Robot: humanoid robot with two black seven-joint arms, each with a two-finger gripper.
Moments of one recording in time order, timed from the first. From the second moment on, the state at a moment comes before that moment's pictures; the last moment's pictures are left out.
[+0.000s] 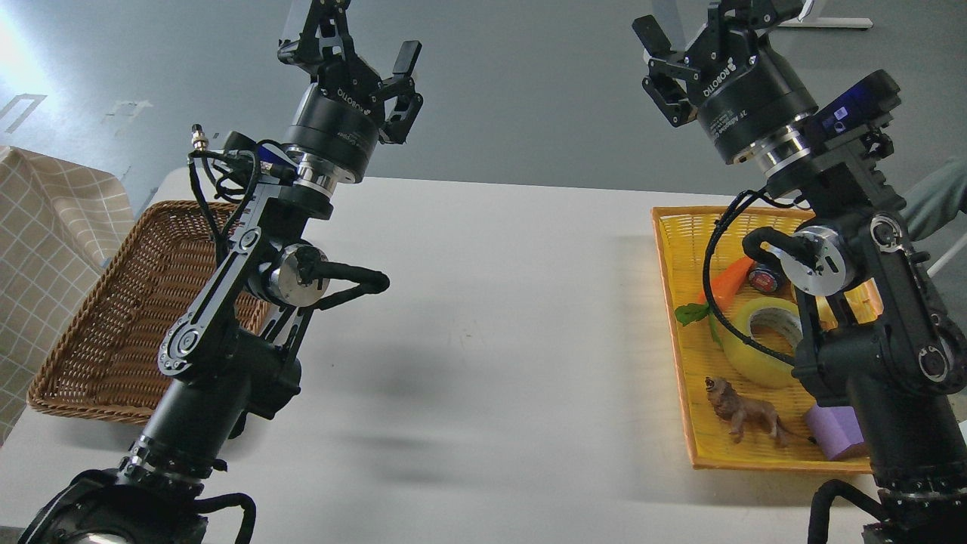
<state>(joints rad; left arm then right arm) -0.50 -0.04 -1.35 -1.31 0.85 -0.11 -0.23 0.59 0.00 1.41 1.39 -1.06 0.28 -0.01</state>
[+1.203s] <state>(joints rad) -0.50 -0.04 -1.35 -1.31 0.85 -0.11 -0.25 0.60 -0.29 1.33 1.41 -1.06 0.28 -0.12</state>
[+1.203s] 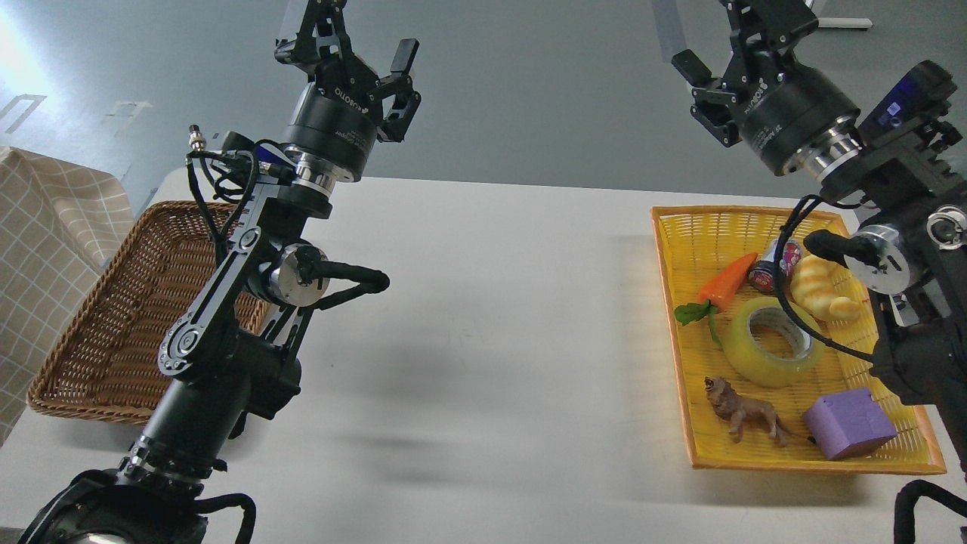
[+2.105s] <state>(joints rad) -0.50 -0.04 -1.35 -1.31 0.86 -0.12 -0.25 0.37 -1.04 1.32 1.28 -1.18 0.41 0.38</state>
